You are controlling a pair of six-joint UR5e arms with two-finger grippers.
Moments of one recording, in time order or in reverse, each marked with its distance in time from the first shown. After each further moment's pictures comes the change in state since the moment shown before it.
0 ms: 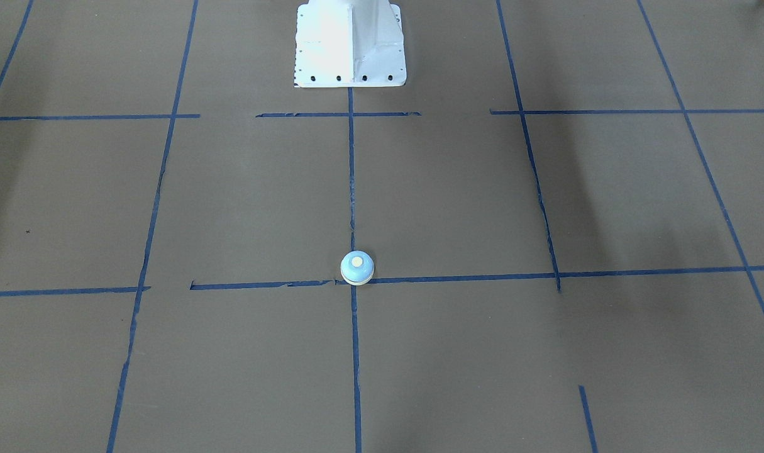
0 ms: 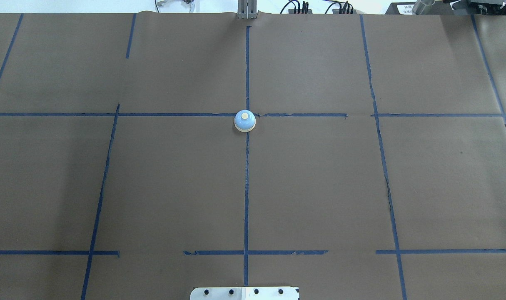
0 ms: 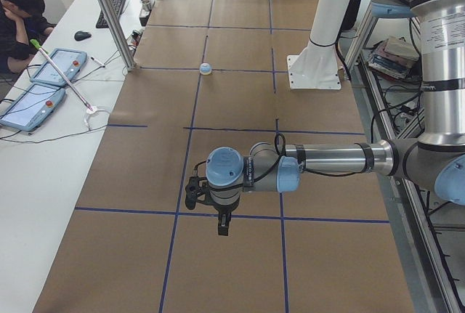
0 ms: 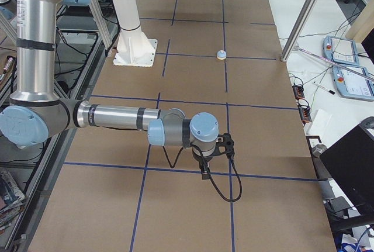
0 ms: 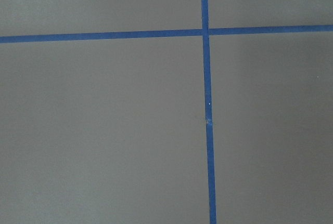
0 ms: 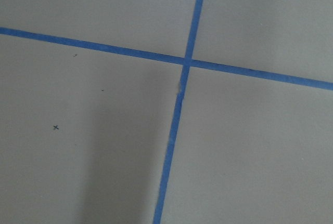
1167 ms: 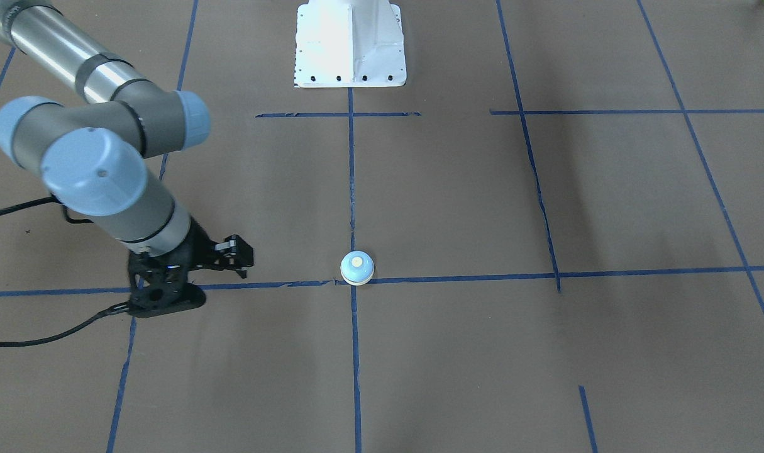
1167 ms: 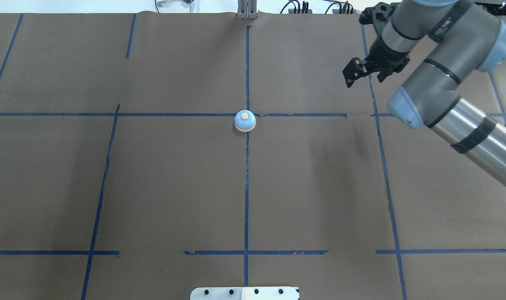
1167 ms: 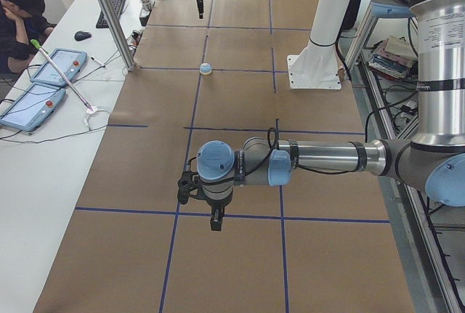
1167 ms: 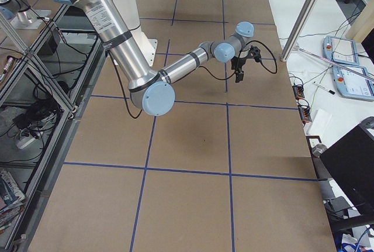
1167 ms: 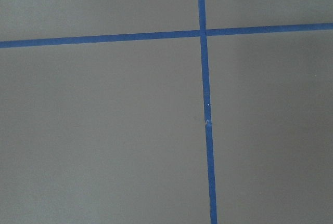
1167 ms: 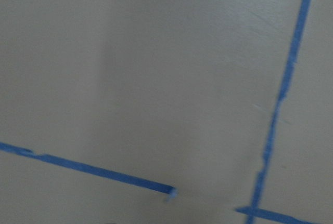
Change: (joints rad) left arm -0.005 -0.063 0.005 0.058 -0.026 0.010; right arm -0.561 0.578 -0.099 0.043 -0.117 0.643
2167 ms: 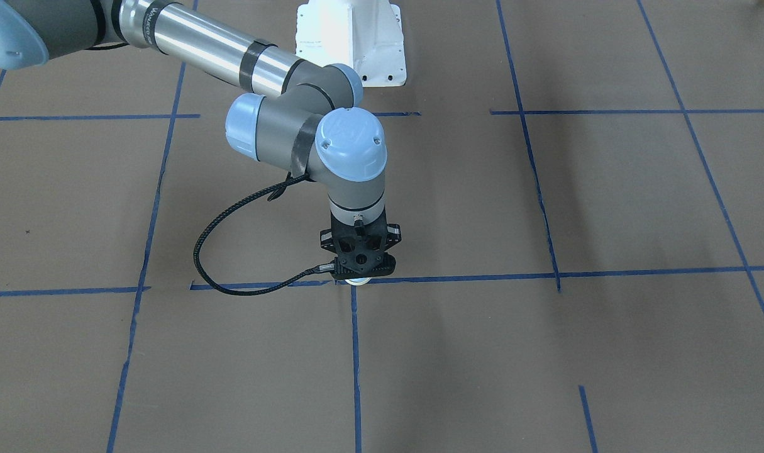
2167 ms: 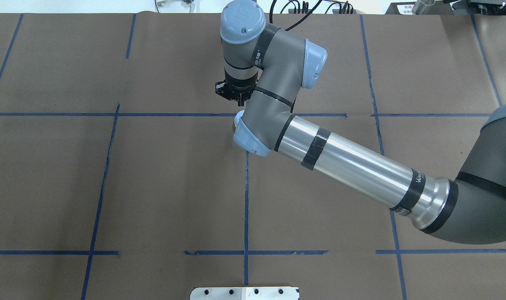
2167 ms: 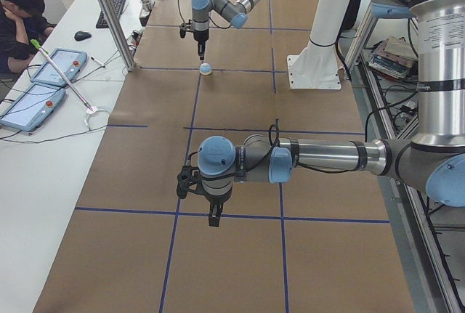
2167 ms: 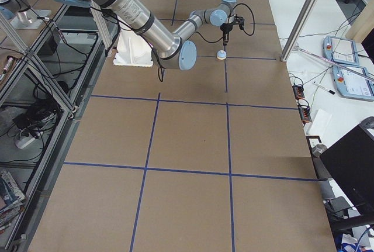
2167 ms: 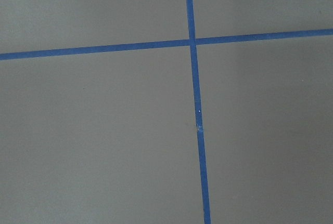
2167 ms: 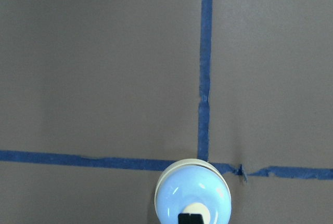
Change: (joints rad) left arm -0.003 0.002 -0.016 -0.011 -0.009 0.021; right arm -0.359 0.603 -0.426 0.007 -0.248 0.554
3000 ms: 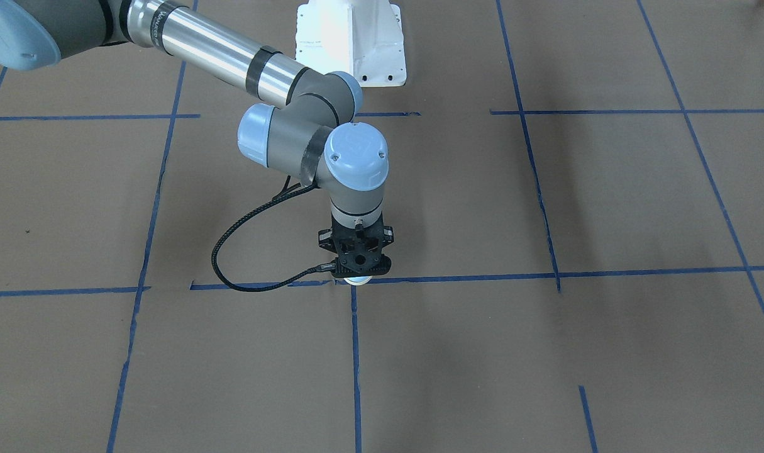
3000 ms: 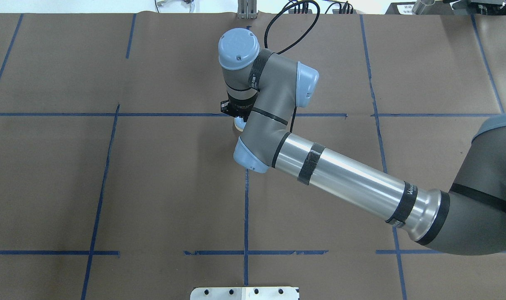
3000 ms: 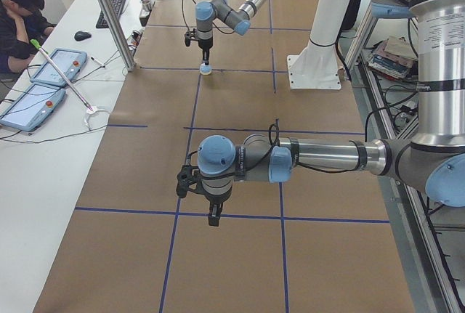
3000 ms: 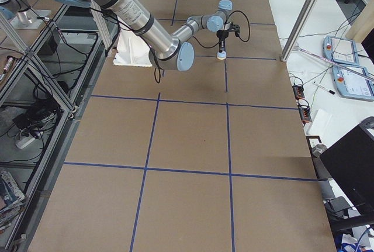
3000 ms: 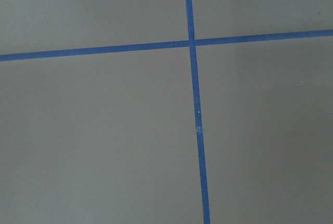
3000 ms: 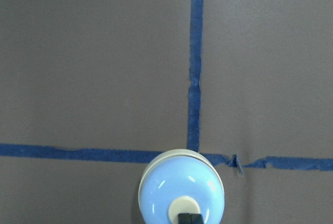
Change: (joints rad) left arm 0.000 -0.001 -0.007 0.001 0.000 0.000; right arm -0.059 -0.009 -0.068 0.003 -0.061 0.002
